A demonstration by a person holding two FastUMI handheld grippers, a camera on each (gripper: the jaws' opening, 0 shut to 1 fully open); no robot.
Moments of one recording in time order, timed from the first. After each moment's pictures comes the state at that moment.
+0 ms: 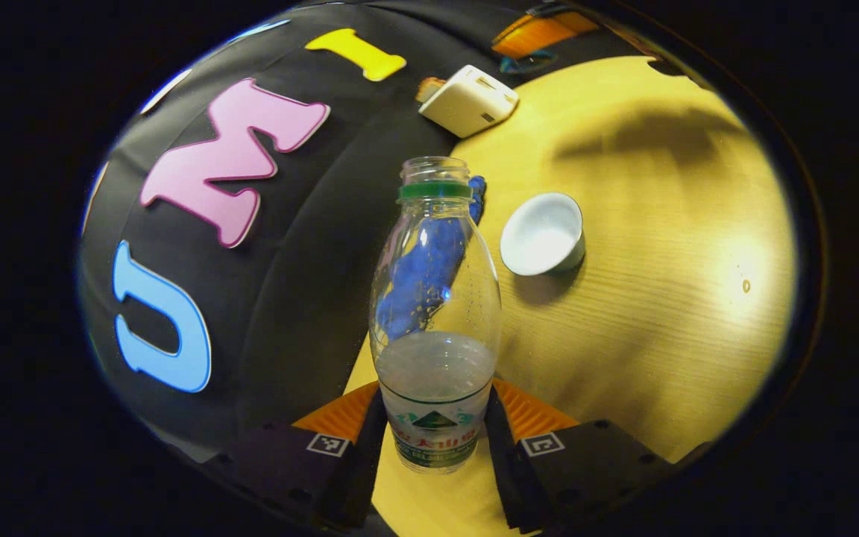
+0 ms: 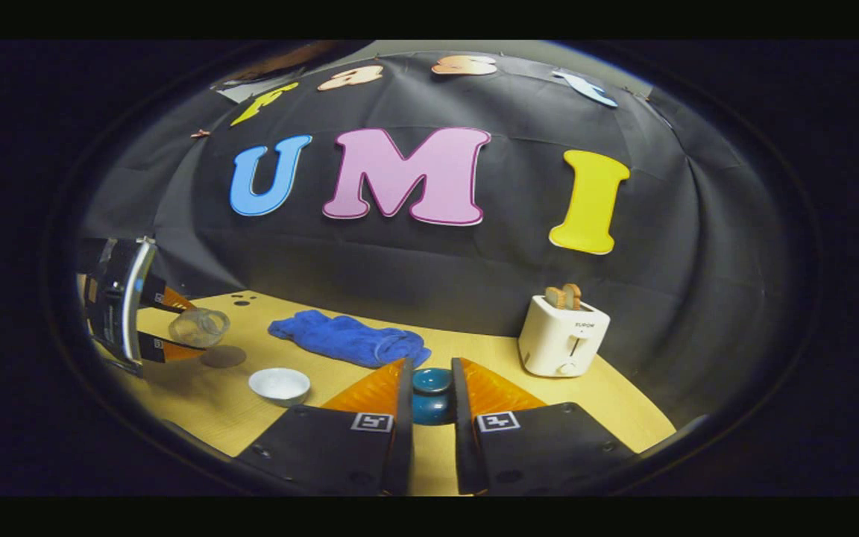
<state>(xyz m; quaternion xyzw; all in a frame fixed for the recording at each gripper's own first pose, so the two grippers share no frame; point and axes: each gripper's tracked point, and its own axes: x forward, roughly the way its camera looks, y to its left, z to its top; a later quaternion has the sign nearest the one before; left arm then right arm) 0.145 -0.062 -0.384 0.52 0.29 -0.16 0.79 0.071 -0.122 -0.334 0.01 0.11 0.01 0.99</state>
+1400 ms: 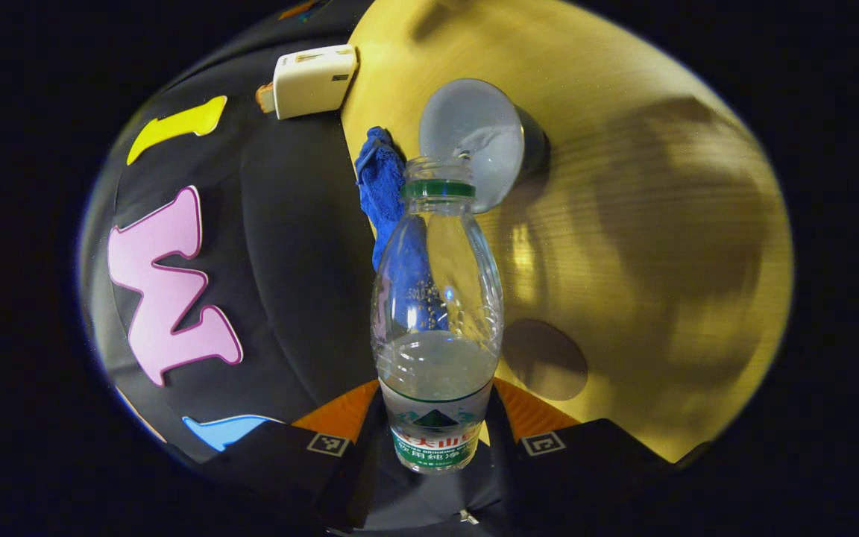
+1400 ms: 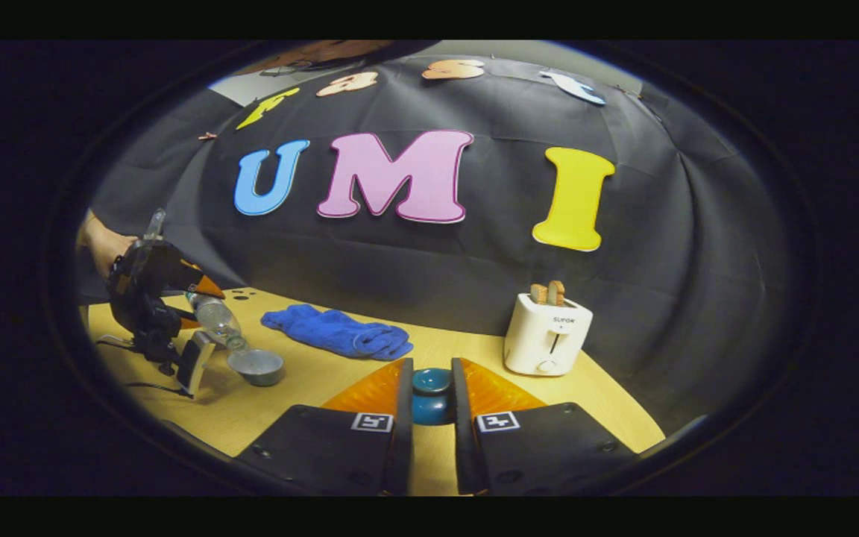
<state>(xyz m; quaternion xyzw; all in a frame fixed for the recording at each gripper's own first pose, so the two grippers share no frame) 0.180 -0.052 -0.385 0.77 0.29 -0.15 0.55 0.054 -0.162 -0.353 0.01 0.09 0.02 1.00</state>
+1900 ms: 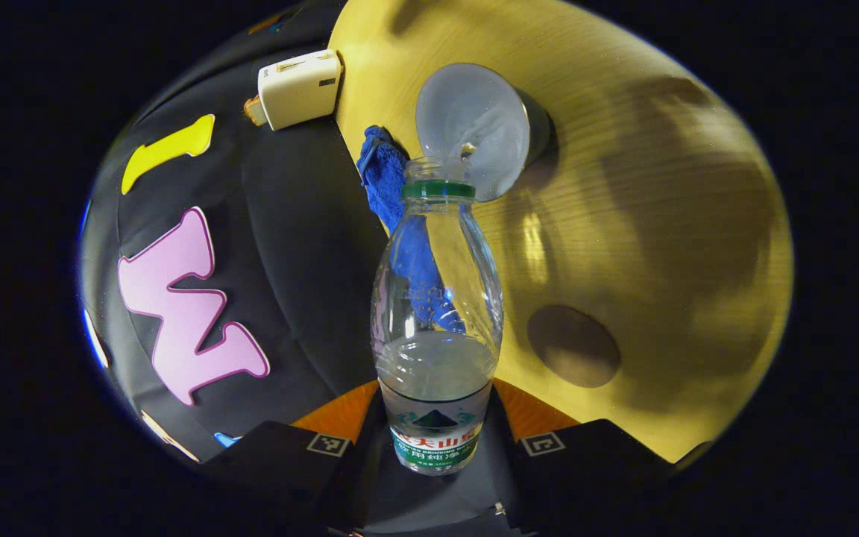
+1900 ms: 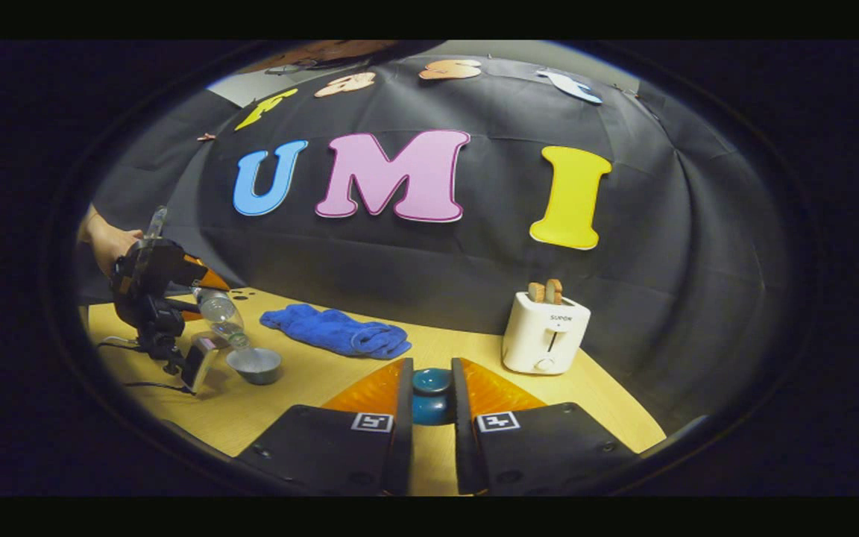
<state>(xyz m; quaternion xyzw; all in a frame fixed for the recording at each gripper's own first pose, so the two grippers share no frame) 0.197 -0.051 -0.368 0.81 0.25 -0.12 0.51 0.053 -0.167 -0.356 0.01 0.09 0.02 1.00</state>
